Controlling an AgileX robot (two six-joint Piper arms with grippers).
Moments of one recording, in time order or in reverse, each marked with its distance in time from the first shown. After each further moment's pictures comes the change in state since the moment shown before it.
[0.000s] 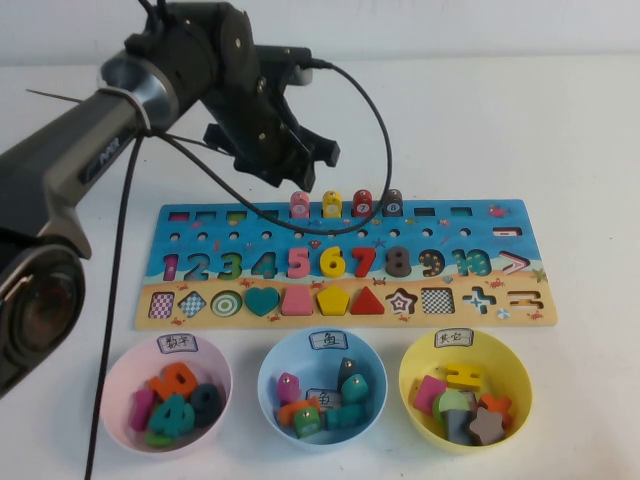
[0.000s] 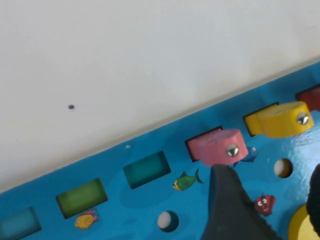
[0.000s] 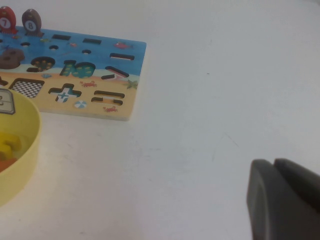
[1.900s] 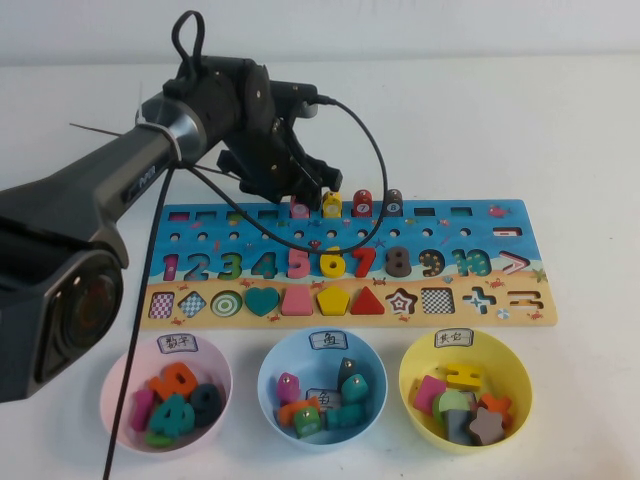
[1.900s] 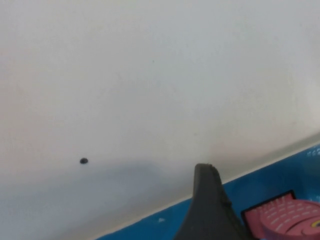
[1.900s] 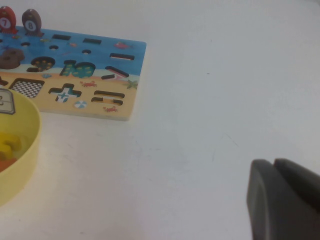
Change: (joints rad) right arm 0.000 0.000 0.000 0.000 0.000 0.000; left arm -0.002 0.132 -0.020 0.031 -0.137 -0.011
